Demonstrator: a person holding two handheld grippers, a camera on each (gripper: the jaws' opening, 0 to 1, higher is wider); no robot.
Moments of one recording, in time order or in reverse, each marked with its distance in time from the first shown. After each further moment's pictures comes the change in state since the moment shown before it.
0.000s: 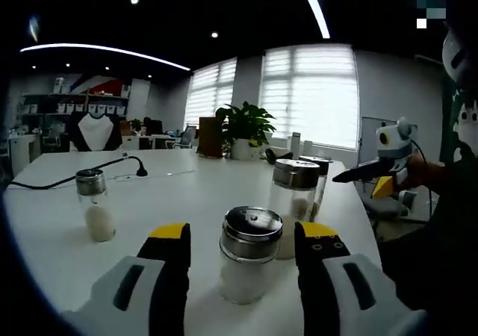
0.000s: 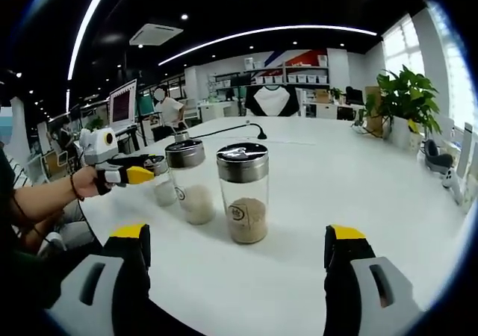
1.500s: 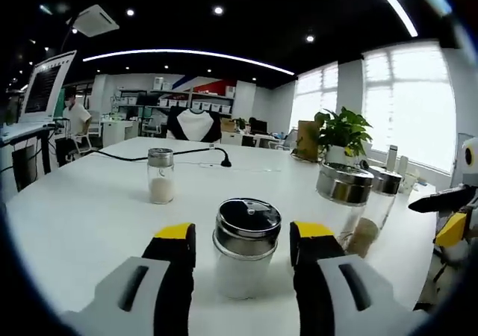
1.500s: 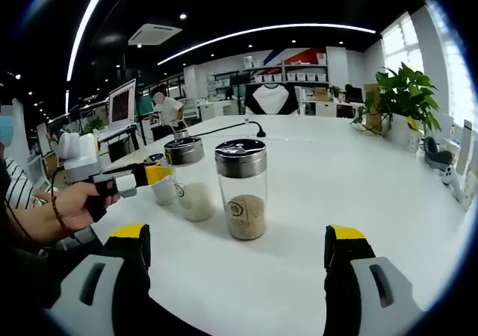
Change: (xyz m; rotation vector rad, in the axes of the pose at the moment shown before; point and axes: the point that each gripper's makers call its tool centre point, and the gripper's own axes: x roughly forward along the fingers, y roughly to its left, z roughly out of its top) left arm 0.000 0.019 -0.020 -0.090 0.020 0.661; right arm -0.002 -0.001 -0.004 0.006 0.007 -0.001
